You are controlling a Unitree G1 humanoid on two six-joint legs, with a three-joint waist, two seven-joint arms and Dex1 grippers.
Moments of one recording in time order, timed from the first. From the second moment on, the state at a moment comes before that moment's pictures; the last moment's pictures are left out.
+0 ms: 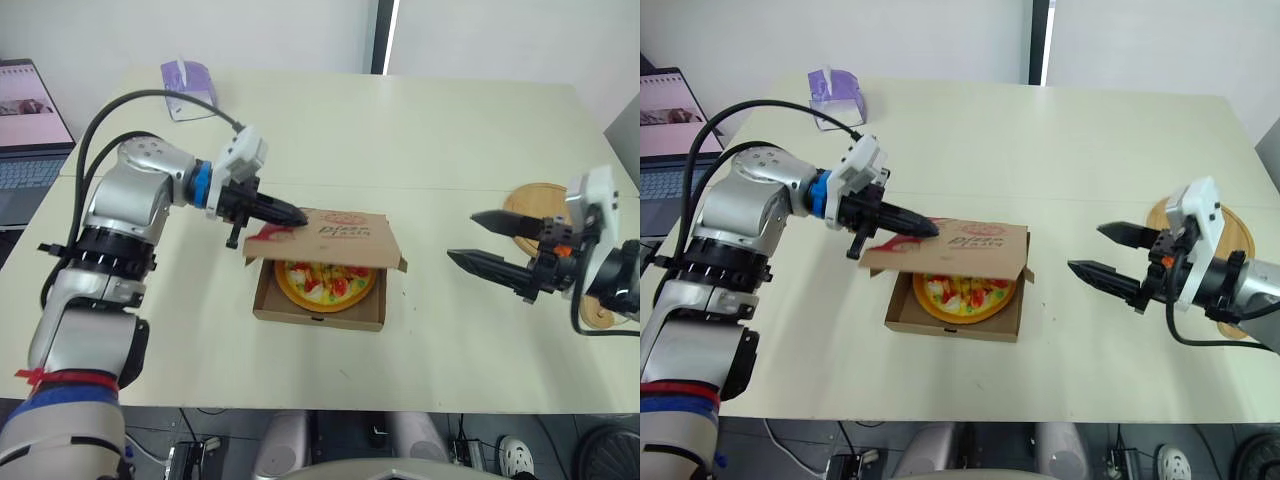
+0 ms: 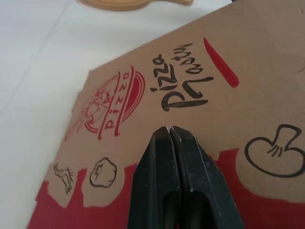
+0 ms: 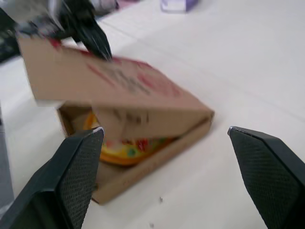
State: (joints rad) left arm -0.91 0.75 -0.28 0.39 -0.36 0.37 -1.60; right arm -0.23 -0.90 -0.42 -0.60 1.15 0.99 0.62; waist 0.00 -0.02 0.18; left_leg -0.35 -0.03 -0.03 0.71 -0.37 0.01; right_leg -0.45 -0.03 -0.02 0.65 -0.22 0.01
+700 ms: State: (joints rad) left arm -0.82 0.76 -0.25 0.27 -0.35 0.39 -1.58; right arm -0.37 -0.90 0.11 -0.75 0.83 0.87 0.65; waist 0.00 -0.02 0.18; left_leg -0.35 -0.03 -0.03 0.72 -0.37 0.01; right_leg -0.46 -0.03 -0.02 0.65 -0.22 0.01
